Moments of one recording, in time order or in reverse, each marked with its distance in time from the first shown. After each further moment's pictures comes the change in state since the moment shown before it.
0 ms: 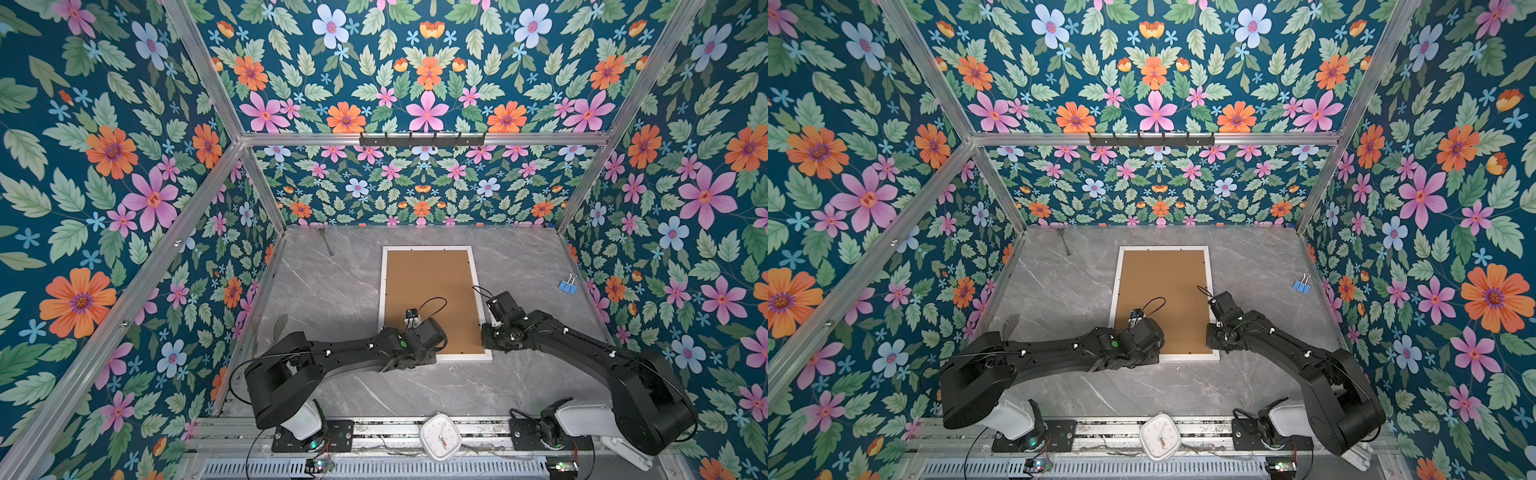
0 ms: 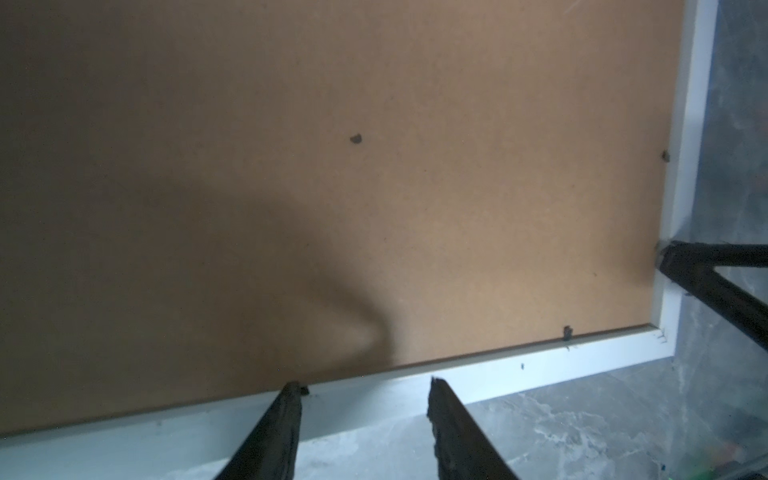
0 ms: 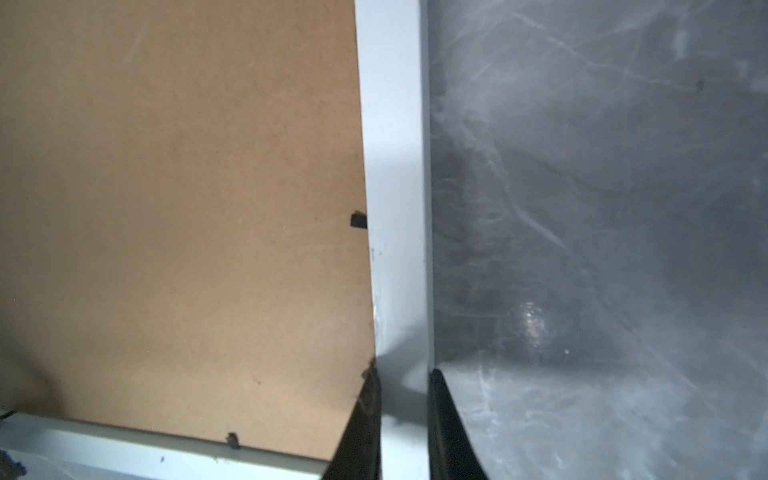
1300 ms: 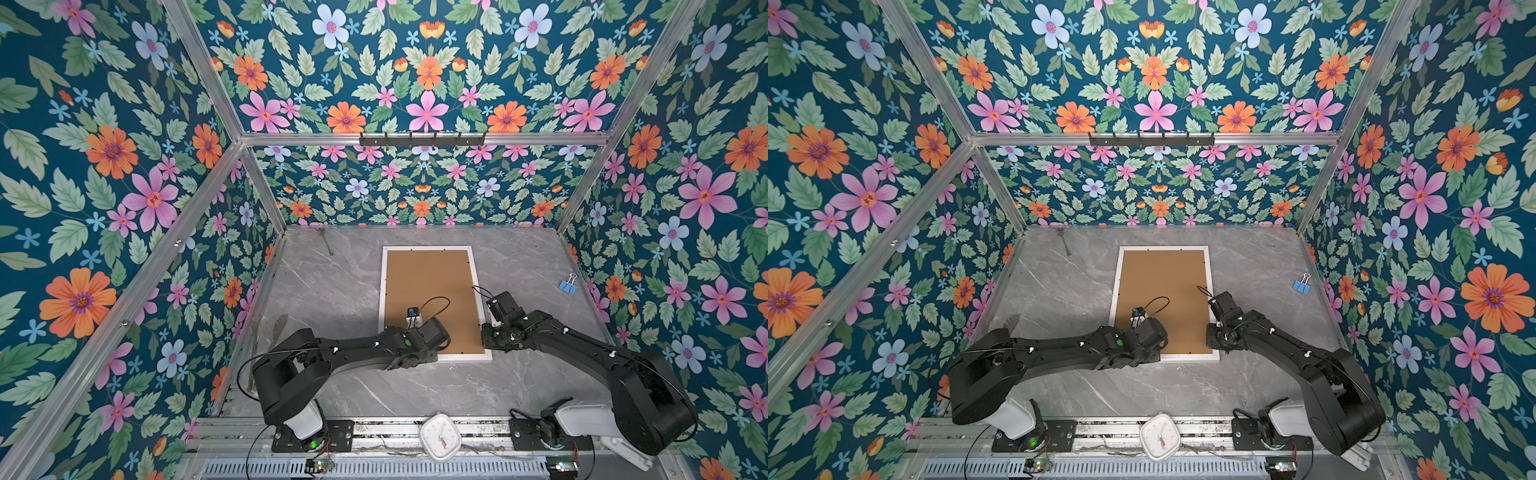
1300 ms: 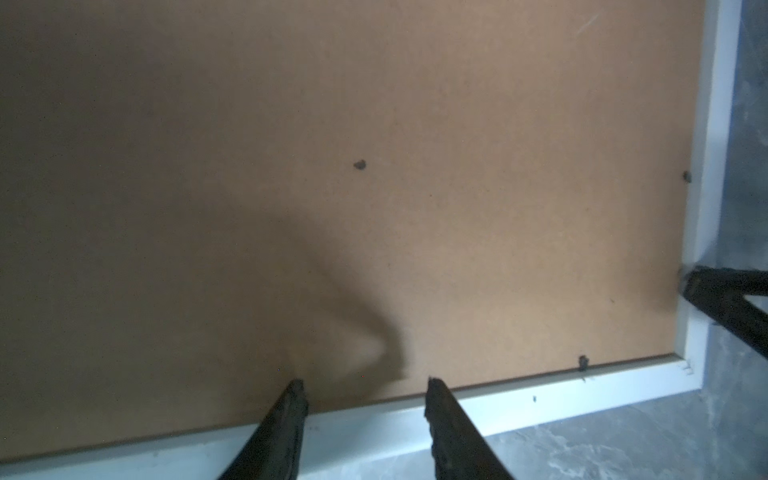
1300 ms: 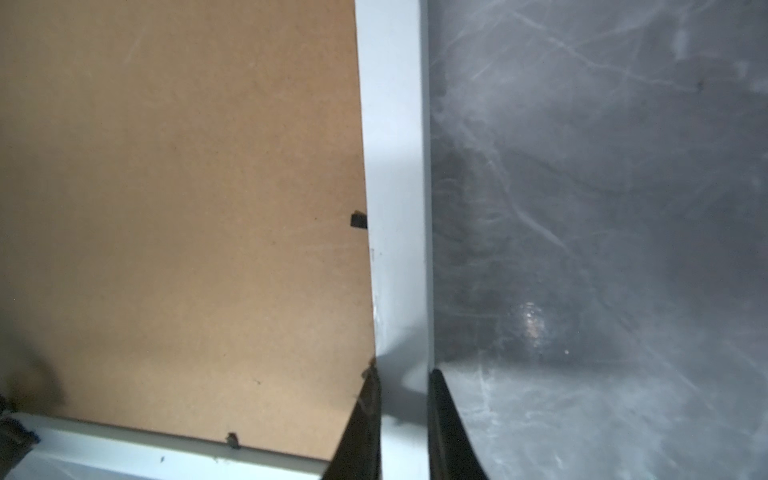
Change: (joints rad) left arm 0.002 0.037 0.047 -0.026 -0.045 0.008; right arm 0.000 0.000 0.000 0.000 0.000 -0.001
